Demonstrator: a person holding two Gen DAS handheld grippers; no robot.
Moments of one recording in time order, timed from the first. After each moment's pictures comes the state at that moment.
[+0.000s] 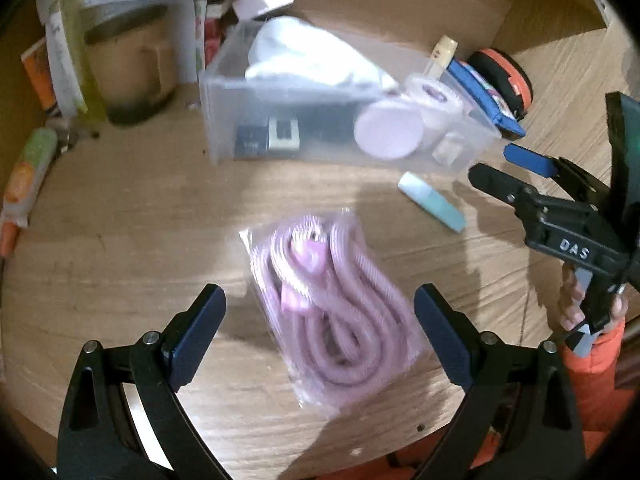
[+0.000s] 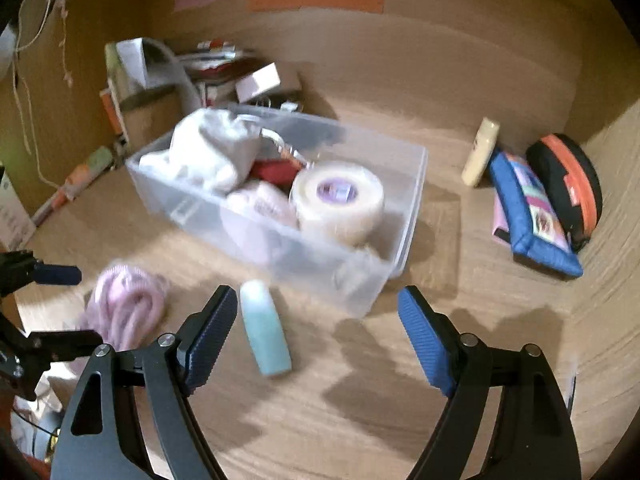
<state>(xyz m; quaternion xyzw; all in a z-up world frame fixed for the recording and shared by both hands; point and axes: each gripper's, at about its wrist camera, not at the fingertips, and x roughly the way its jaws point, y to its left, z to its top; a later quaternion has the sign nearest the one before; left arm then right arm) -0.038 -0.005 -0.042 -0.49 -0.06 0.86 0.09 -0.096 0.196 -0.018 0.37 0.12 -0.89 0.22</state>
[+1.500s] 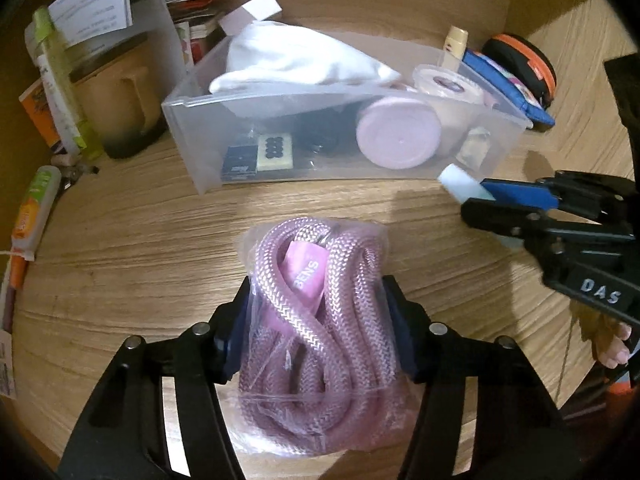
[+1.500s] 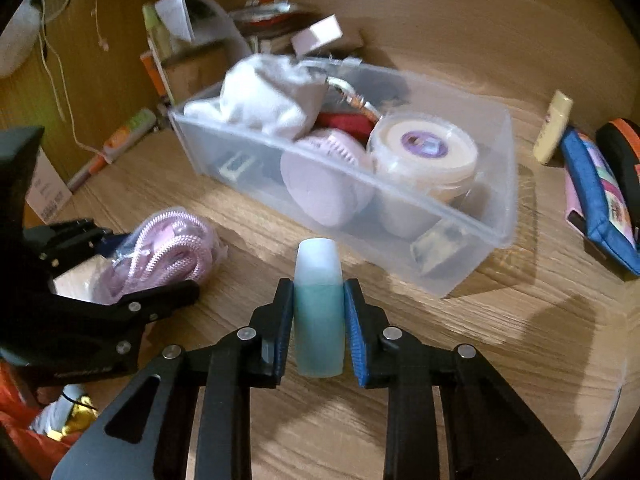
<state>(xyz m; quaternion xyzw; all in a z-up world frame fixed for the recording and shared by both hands) -0.066 0.030 -0.057 -0.46 0.00 0.89 0.05 -0.104 0.174 -0.038 0.42 0.12 -0.84 0.31</state>
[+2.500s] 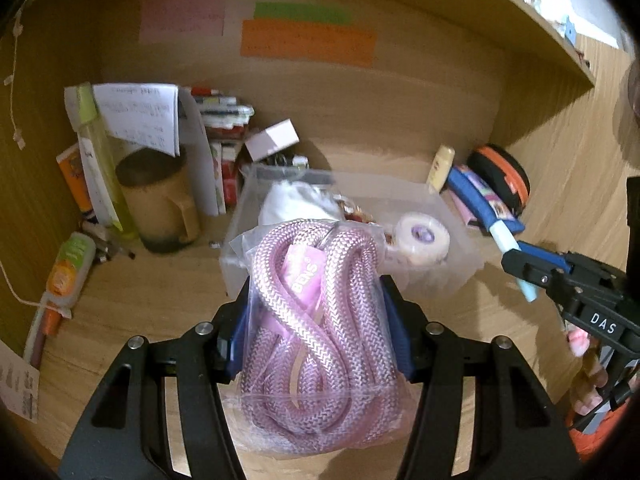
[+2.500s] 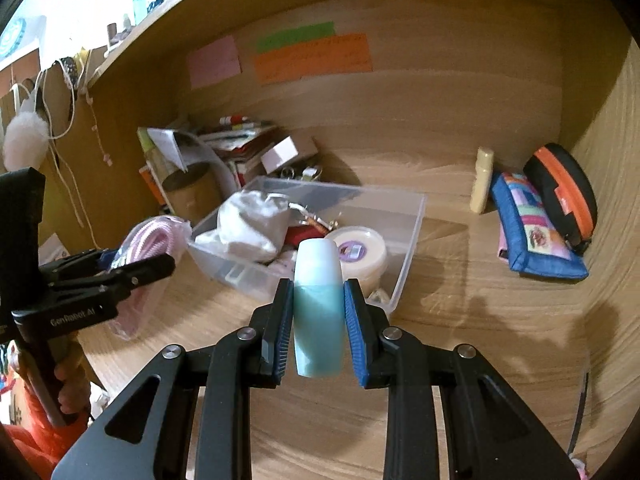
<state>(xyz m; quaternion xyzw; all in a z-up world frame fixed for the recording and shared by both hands) -0.061 0.006 0.038 -0.33 -0.05 0.94 0.04 -0.085 0.228 0.040 0.31 0.02 -0.91 0.28</state>
